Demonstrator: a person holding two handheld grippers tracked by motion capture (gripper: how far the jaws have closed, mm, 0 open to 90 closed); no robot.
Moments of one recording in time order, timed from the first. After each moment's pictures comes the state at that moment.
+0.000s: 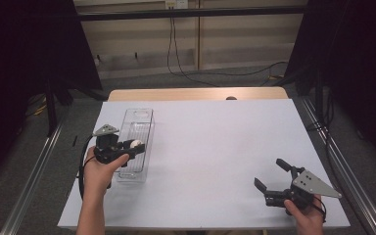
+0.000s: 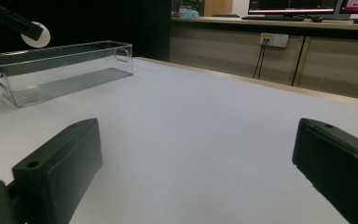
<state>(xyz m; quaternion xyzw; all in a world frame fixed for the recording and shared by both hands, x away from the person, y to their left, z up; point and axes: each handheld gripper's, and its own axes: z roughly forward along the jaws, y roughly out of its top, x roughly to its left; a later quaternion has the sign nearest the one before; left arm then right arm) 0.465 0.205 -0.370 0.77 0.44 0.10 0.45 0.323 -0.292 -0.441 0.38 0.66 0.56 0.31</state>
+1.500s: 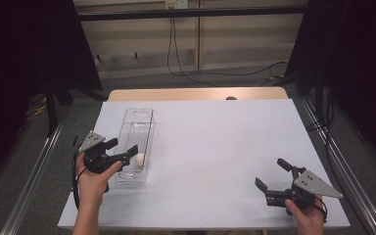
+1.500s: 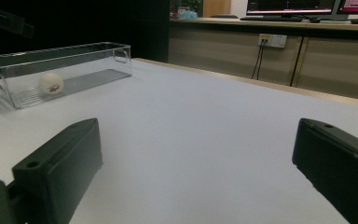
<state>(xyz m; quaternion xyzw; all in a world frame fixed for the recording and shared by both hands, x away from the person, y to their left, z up) 0.442 0.227 -0.385 0.70 0.45 0.19 0.51 0.322 -0.293 -0.440 0.39 0.66 0.57 0.31</state>
